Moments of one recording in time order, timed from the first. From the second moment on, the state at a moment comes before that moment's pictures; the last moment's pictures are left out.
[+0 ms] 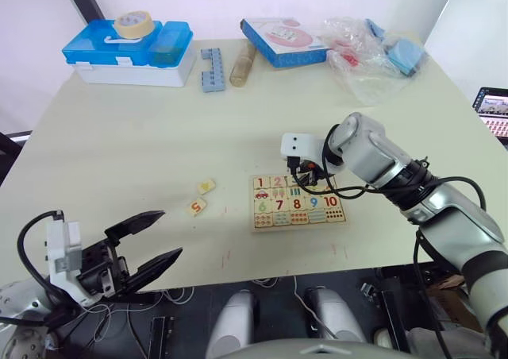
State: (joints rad) left arm 0.48 0.64 0.57 -0.39 -0.79 0.21 -1.24; right arm -1.08 -0.45 0.73 0.21 -0.16 0.89 1.24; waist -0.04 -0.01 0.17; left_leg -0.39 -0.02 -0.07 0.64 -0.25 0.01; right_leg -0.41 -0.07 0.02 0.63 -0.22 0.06
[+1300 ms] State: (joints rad) left arm 0.48 0.63 0.55 -0.39 -0.77 0.20 -1.22; right arm -1.02 -0.42 0.53 0.33 -0.03 0.75 1.15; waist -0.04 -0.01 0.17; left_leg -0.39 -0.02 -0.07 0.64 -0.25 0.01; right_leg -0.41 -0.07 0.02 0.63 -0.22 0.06
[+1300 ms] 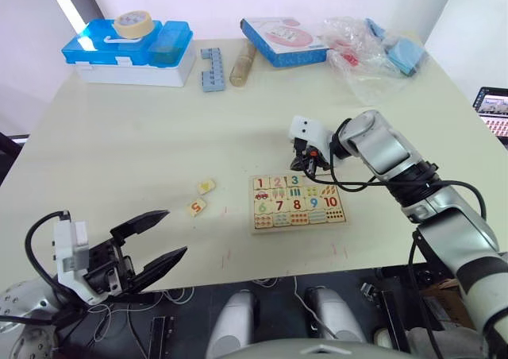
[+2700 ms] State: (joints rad) left arm 0.51 0.56 0.54 -0.40 -0.76 0.17 -1.14; right arm -0.56 -0.49 0.19 0.05 0.20 0.43 1.20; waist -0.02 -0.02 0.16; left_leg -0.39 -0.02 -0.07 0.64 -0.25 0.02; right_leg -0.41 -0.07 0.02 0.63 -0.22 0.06
